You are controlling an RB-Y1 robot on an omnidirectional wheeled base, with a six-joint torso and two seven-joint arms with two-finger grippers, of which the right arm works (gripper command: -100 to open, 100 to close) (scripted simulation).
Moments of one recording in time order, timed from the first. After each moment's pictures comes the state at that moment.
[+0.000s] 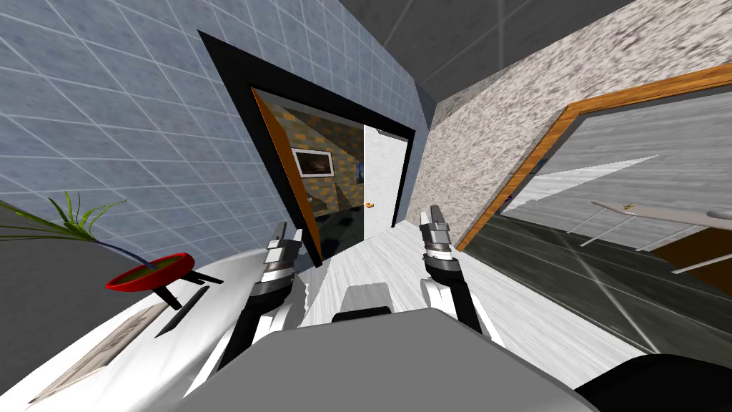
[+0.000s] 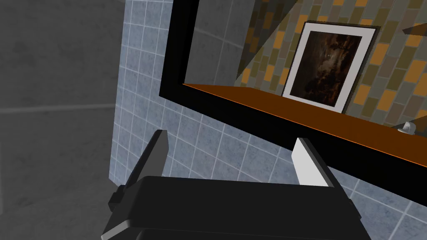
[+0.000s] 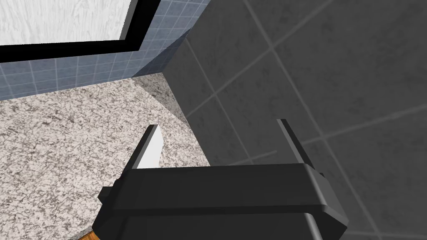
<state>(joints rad) 0.48 0.03 -0.05 -2.35 0.11 -0.47 0.08</state>
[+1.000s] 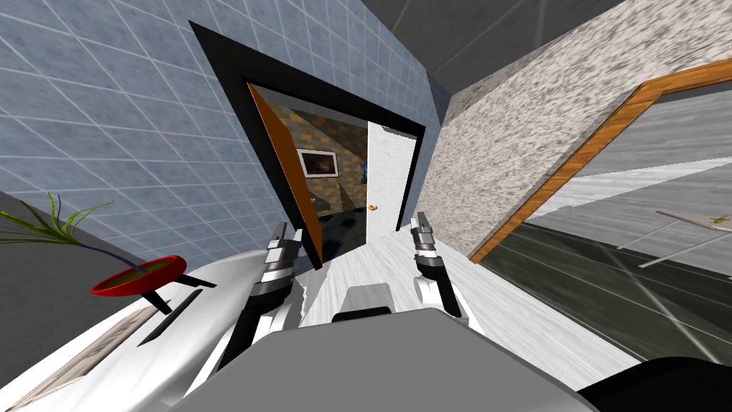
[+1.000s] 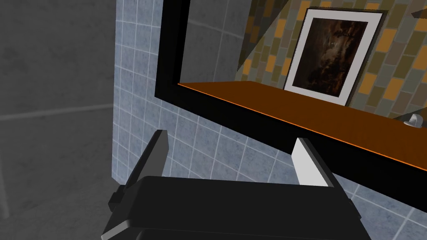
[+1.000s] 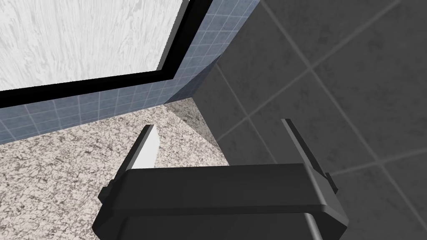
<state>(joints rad) 0.40 -0.03 -0.03 -2.15 0.06 -0.51 0.10</state>
